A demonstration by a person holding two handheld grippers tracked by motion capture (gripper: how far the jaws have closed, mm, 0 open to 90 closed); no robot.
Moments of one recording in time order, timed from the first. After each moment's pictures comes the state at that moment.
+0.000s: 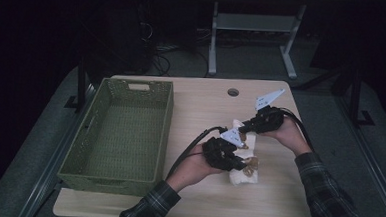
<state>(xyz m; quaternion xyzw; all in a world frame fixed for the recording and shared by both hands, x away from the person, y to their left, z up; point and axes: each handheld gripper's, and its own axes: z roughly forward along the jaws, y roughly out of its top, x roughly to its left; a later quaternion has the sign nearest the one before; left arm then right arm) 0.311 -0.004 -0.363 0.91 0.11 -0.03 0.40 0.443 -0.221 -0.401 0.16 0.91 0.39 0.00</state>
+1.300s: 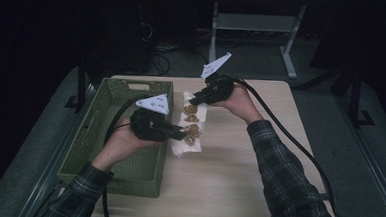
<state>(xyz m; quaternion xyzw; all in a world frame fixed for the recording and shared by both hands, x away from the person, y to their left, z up) 0.329 0.159 -0.290 0.89 0.15 0.03 0.43 0.482 -0.068 -0.317 0.08 0.91 0.41 0.03</state>
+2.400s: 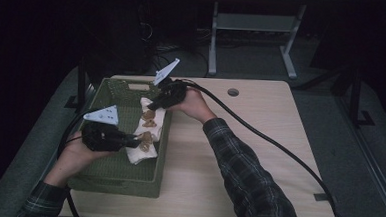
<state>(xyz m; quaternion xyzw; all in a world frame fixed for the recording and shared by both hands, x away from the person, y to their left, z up) 0.310 0.266 -0.319 0.89 0.22 0.06 0.40 0.490 0.058 -0.343 0.03 0.91 0.42 0.00</state>
